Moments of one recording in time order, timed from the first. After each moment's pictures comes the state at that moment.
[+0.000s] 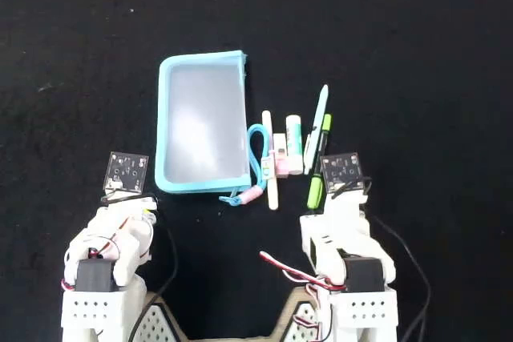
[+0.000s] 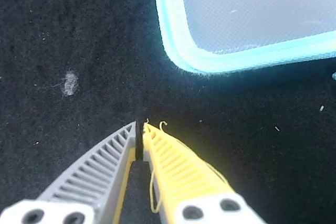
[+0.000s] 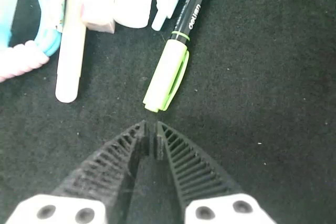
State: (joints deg) left arm -4.7 -104.1 96.0 69.1 -8.3; right arm -1.2 -103.0 96.7 73.5 2.2
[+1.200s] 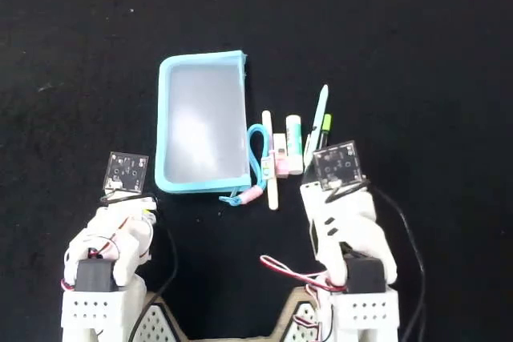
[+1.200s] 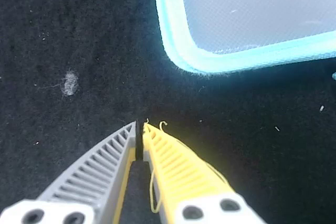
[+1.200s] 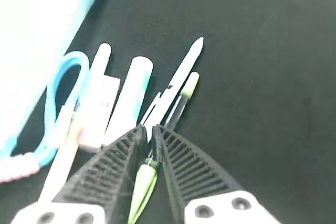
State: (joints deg) left arm -4.8 -104.1 96.0 69.1 -8.3; right arm -1.2 -103.0 95.3 47.7 15.5
